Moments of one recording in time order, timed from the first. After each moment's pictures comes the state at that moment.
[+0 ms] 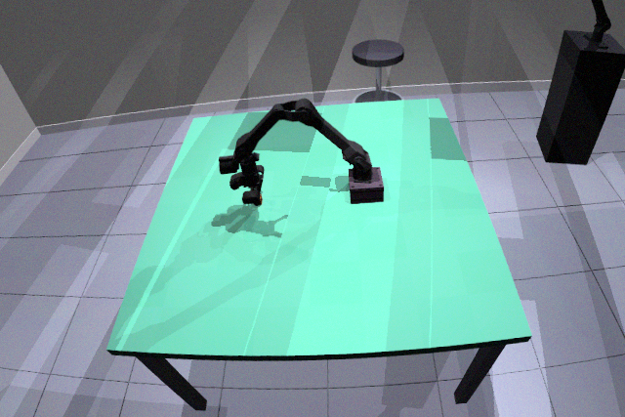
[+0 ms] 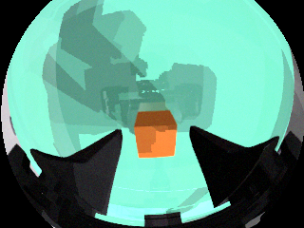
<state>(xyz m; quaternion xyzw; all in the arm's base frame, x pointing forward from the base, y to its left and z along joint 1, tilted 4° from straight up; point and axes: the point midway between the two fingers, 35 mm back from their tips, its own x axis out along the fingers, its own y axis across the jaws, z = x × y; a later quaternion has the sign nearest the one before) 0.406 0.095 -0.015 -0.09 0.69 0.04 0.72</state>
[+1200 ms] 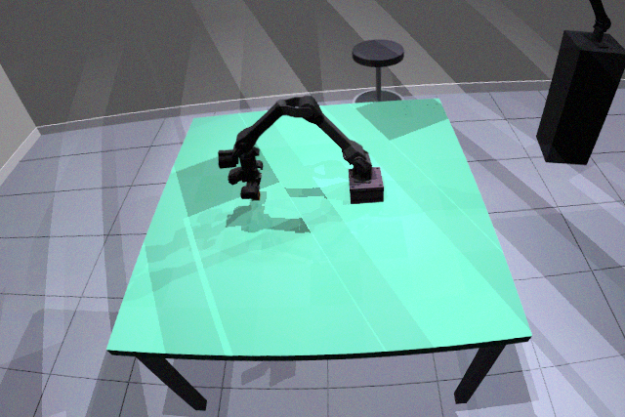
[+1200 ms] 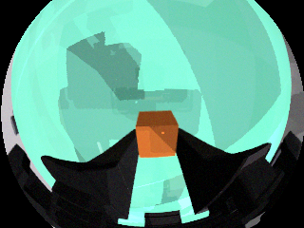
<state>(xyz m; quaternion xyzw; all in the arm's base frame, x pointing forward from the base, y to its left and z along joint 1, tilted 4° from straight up) 0.407 0.097 0.009 -0.09 0.68 0.04 0.73</state>
